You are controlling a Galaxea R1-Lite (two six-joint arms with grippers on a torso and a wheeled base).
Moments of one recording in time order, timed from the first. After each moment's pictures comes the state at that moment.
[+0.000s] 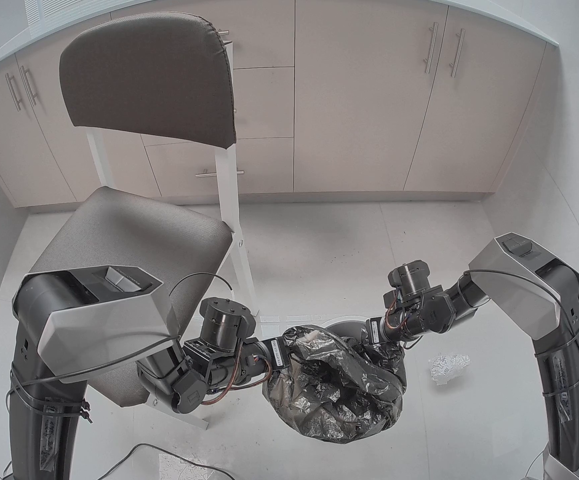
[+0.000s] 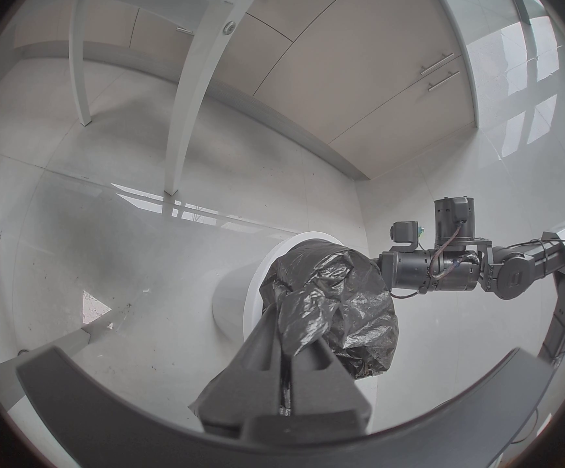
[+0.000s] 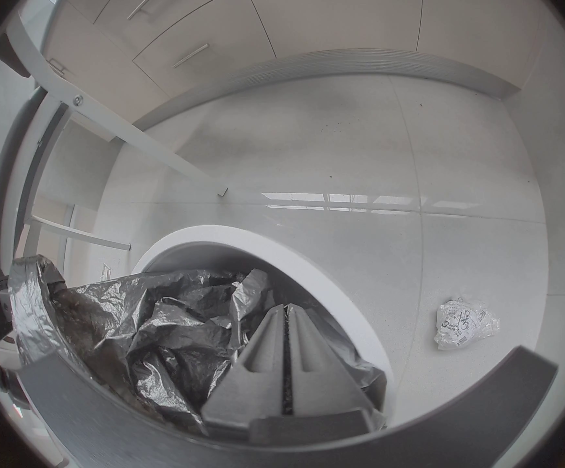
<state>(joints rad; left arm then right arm) -0.57 2.41 -0.87 -0.97 -0.16 -0.66 0.33 2.57 -1.40 -0.26 0.12 0.16</state>
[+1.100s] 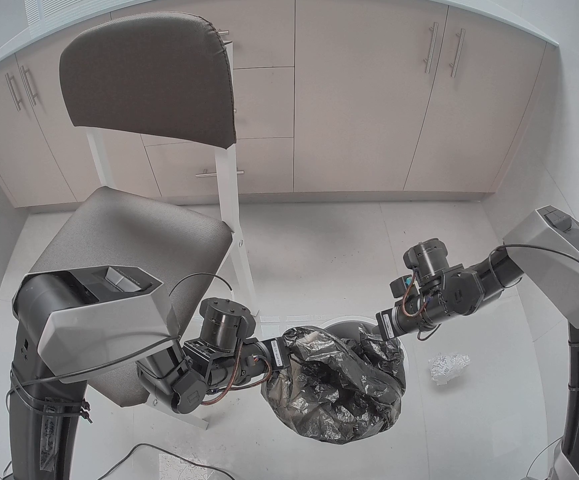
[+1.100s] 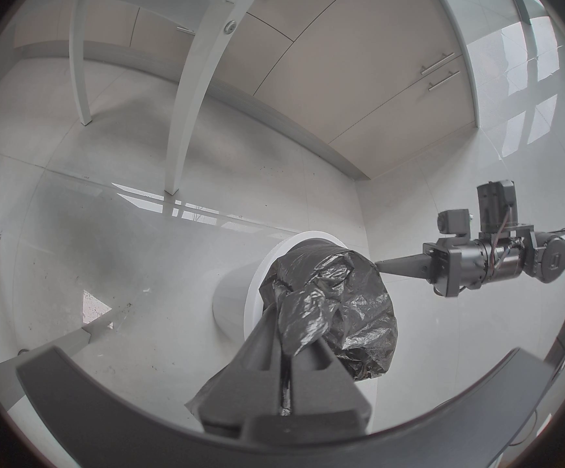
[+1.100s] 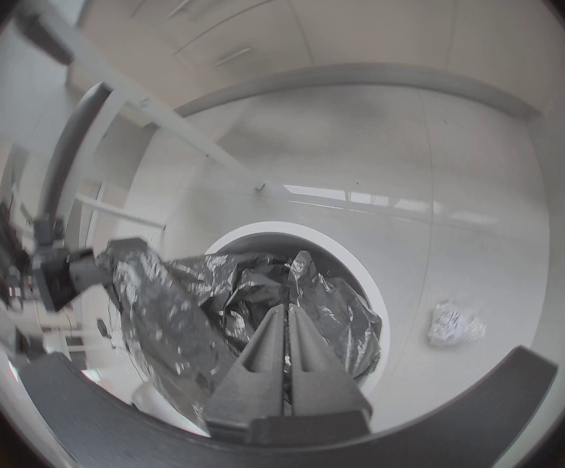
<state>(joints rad) -0.57 2.41 -0.87 -0.97 -0.16 -0.66 0.34 2.35 -1.29 -0.13 0.23 0.03</state>
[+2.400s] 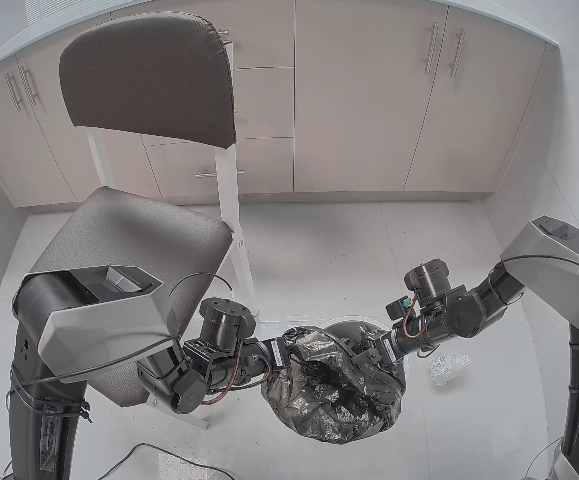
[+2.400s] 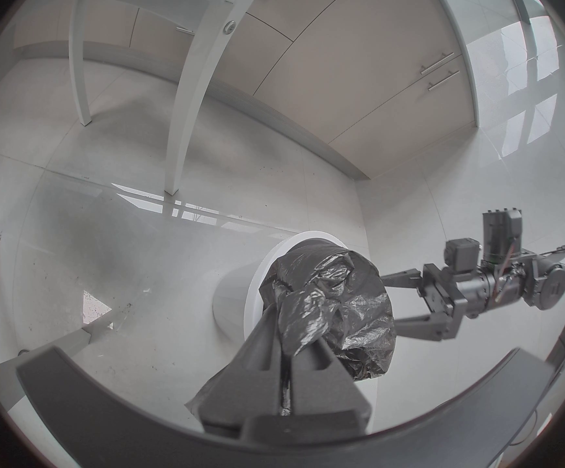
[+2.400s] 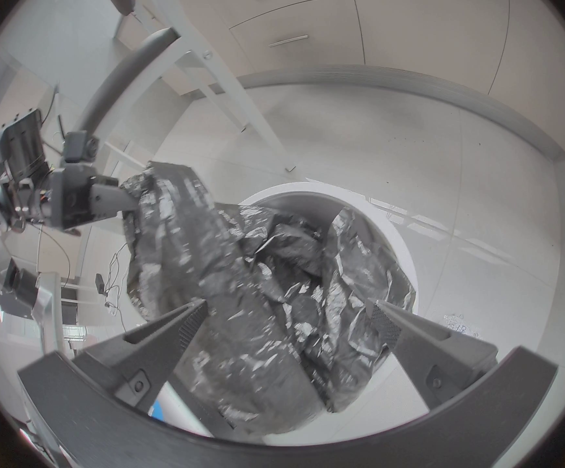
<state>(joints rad) -0.57 2.41 -0.87 -0.97 -0.16 -0.66 0.36 2.33 -1.11 -0.27 0.28 -0.12</state>
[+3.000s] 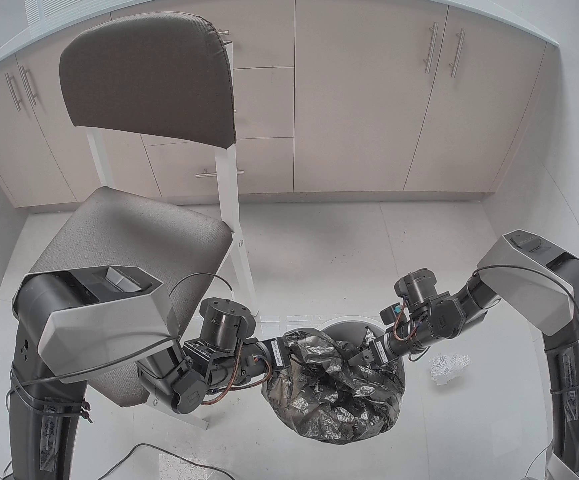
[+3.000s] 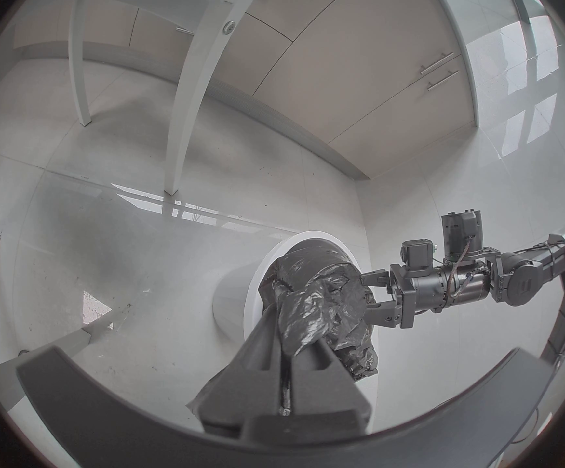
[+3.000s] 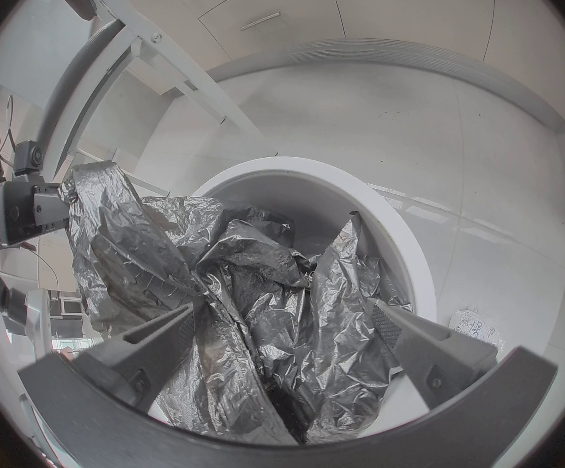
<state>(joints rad) -0.57 2.41 -0.87 -0.97 -0.16 -0.66 0.33 2.50 -1.27 -0.22 0.29 -0.08</state>
